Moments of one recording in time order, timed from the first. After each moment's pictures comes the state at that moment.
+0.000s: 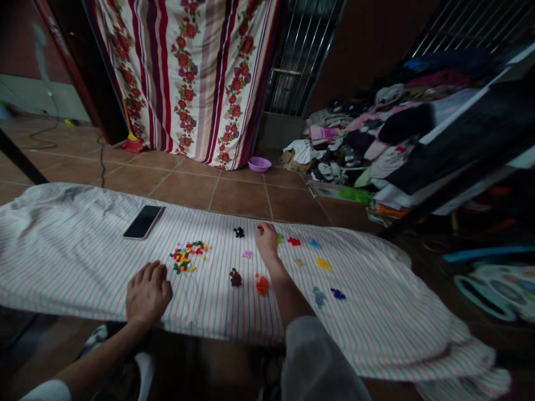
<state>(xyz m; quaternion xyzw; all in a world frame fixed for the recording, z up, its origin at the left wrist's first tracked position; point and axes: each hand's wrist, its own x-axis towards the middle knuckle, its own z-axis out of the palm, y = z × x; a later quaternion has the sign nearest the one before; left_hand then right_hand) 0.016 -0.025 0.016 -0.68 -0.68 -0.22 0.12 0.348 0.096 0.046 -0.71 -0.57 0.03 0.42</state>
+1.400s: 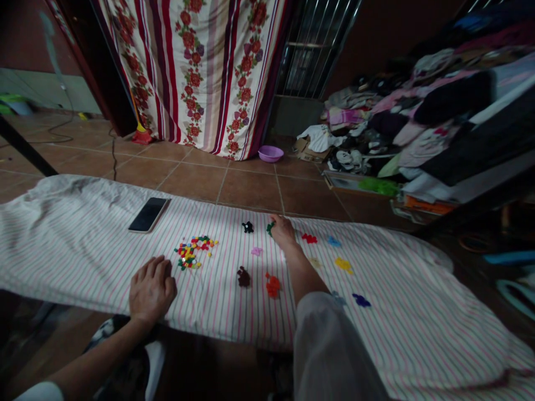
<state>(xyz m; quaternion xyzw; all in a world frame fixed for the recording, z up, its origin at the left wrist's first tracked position) 0.016 -0.023 0.016 -0.69 -0.68 -0.22 0.11 0.390 0.137 0.022 -0.73 -0.64 0.04 0.25</state>
